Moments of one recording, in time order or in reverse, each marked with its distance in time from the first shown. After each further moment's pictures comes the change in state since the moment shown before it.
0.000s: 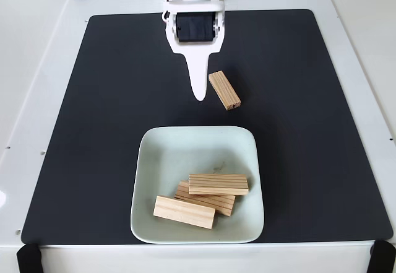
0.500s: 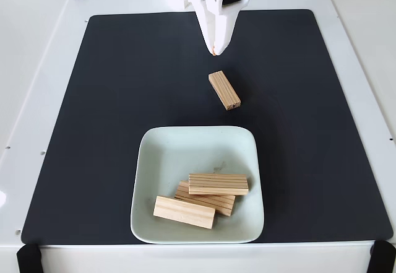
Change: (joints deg) arm -5.6 27.1 37.7 0.1 -33.3
